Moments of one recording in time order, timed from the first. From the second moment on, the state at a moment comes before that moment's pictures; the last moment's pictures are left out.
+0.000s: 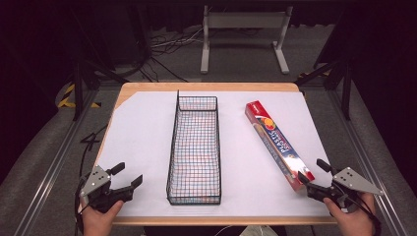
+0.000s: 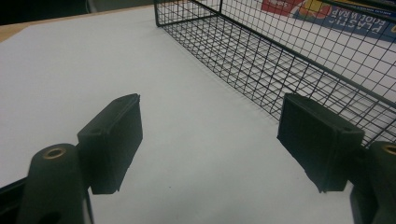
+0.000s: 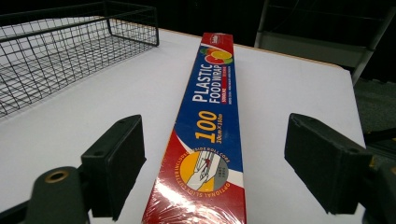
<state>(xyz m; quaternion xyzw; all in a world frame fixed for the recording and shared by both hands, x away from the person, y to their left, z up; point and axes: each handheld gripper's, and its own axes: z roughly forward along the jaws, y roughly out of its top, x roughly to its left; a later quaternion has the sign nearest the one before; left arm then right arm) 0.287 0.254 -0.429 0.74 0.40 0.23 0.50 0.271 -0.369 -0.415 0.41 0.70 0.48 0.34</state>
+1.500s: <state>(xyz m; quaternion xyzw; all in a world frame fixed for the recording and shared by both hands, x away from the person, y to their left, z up) 0.288 0.253 -0.434 0.74 0.41 0.22 0.49 0.359 -0.337 -0.337 0.46 0.76 0.37 0.27</state>
